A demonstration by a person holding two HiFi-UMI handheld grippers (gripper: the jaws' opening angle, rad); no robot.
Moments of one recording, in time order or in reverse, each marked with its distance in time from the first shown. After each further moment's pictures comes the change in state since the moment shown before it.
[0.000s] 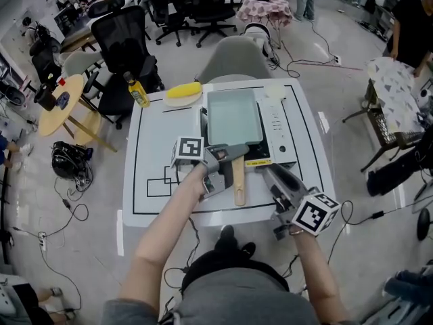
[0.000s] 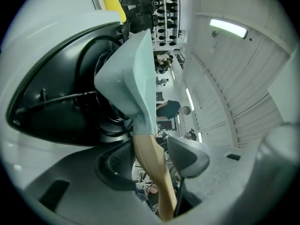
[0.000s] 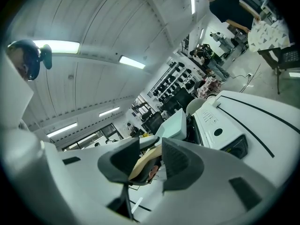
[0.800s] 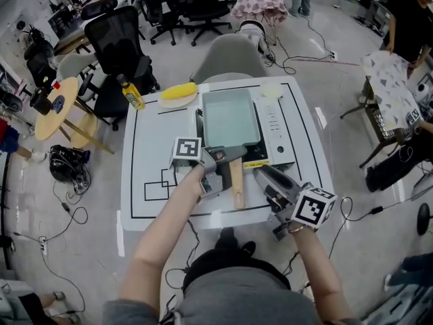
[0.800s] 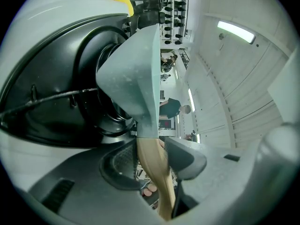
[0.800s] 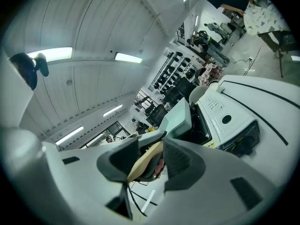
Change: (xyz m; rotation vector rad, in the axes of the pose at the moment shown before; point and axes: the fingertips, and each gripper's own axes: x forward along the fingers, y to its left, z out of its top) left arm 0.005 -0.001 -0.001 -0.070 0.034 -0.011; right arm 0.016 0.002 -0.012 0.102 0.095 0.062
